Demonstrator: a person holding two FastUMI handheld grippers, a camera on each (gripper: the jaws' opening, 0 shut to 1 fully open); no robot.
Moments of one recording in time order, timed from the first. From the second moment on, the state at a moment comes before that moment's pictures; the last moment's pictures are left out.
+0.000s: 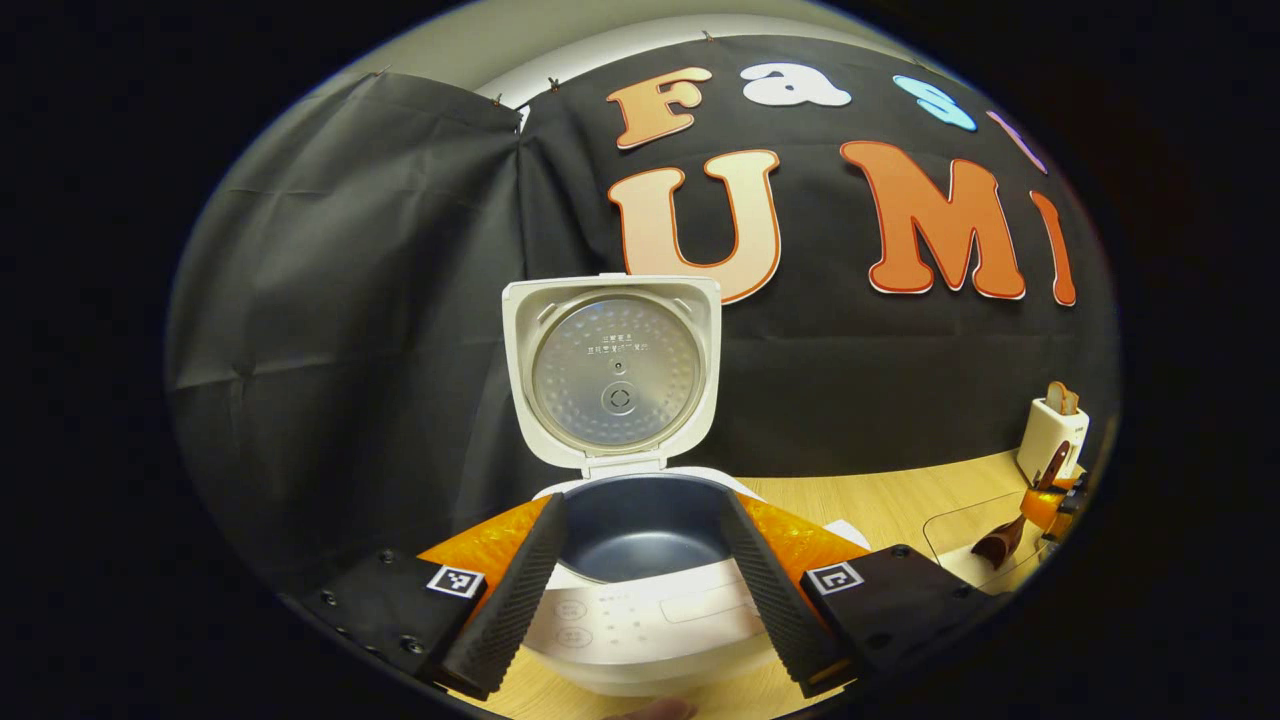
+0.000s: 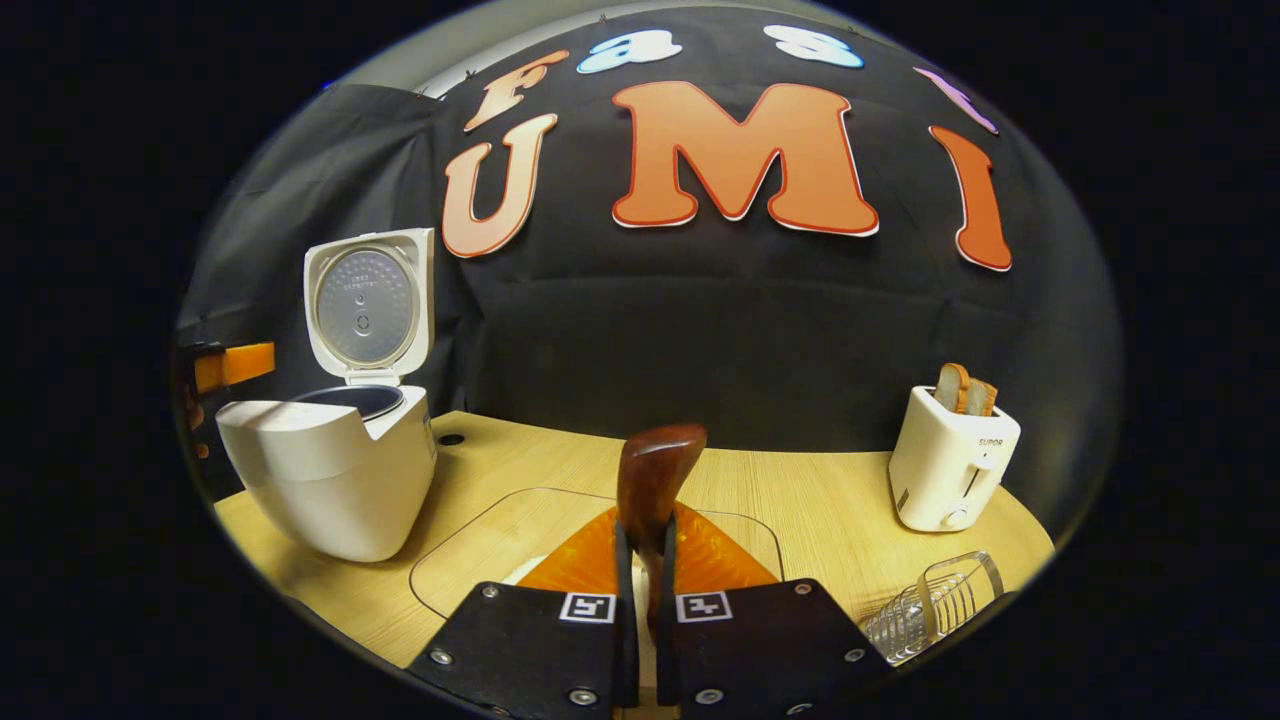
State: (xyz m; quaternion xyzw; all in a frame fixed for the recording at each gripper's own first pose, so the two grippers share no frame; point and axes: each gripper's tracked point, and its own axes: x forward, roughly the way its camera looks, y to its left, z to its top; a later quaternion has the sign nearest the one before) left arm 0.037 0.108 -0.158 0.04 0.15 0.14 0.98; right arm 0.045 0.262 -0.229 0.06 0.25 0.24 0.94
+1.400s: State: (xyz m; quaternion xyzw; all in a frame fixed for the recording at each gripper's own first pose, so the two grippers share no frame) left arm 0.009 0.130 -0.156 0.02 0.14 0.15 0.98; right arm 0.038 0.263 -0.246 0.49 0.42 0.11 0.75
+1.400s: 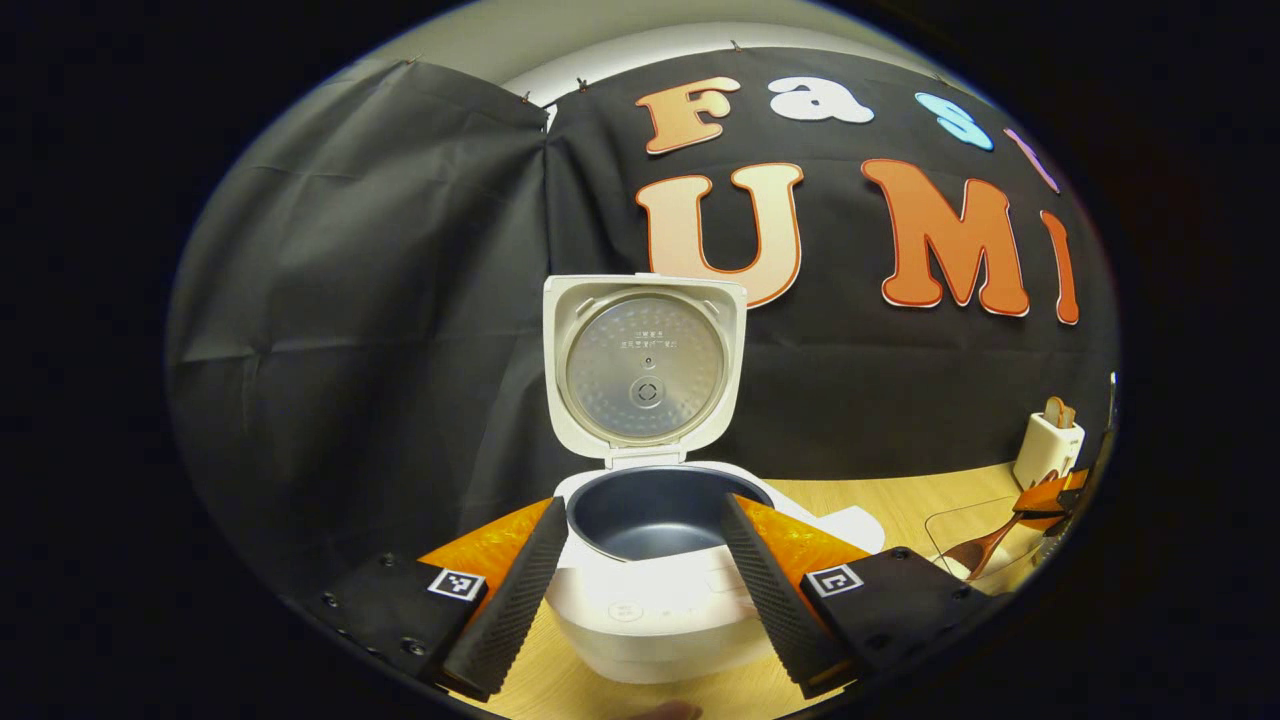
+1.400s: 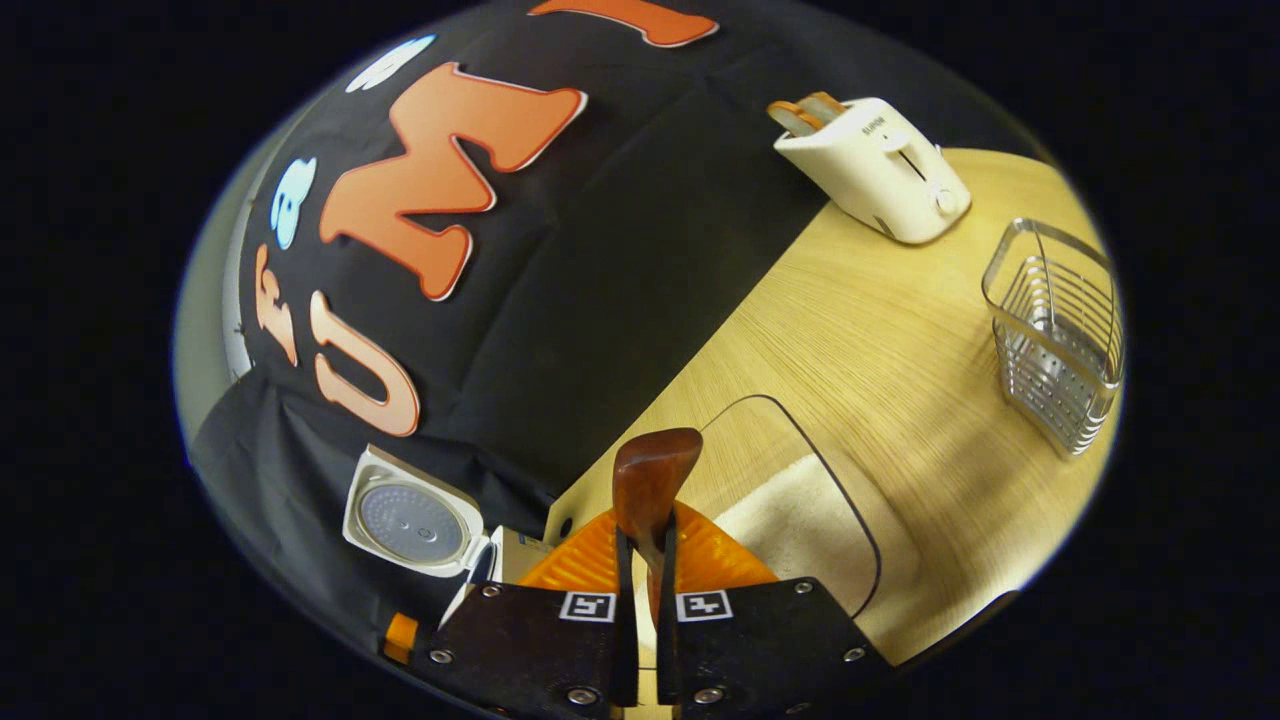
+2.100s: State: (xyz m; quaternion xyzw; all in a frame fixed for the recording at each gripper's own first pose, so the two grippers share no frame) left arm 0.006 0.128 -0.154 0.01 0.14 0.15 0.98; right arm 0.066 0.219 -0.225 0.58 0.37 0.08 0.72
